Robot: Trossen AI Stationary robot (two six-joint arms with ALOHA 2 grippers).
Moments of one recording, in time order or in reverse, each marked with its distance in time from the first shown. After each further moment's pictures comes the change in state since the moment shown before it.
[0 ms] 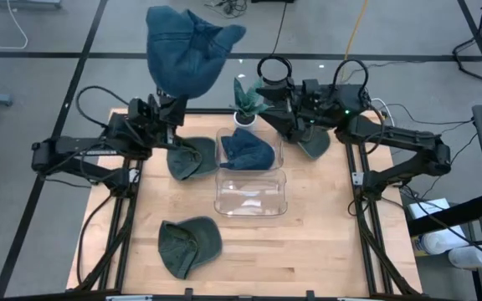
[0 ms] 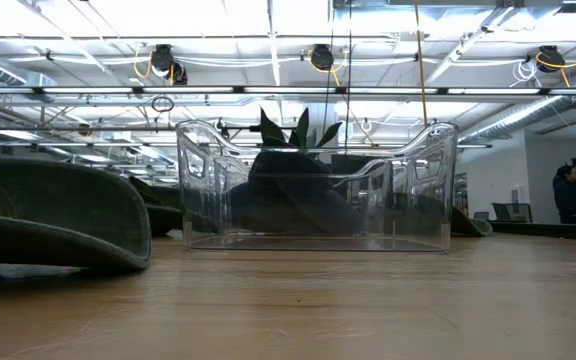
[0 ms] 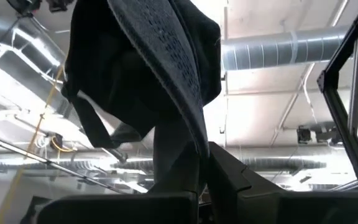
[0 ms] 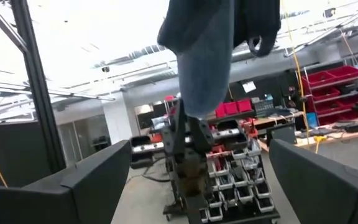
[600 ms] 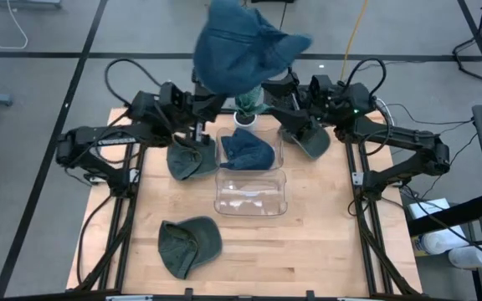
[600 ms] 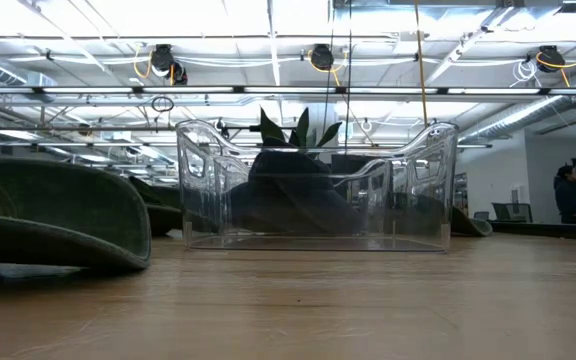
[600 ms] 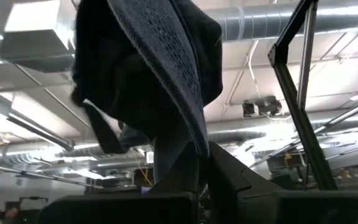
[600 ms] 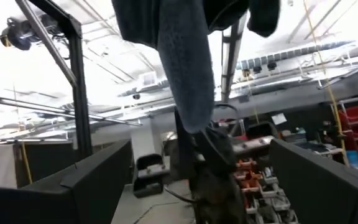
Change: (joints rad) left arm -0.004 0.284 0.462 -0.273 0.241 -0.016; right arm -0.001 0.010 0.022 0.169 -0.082 0.047
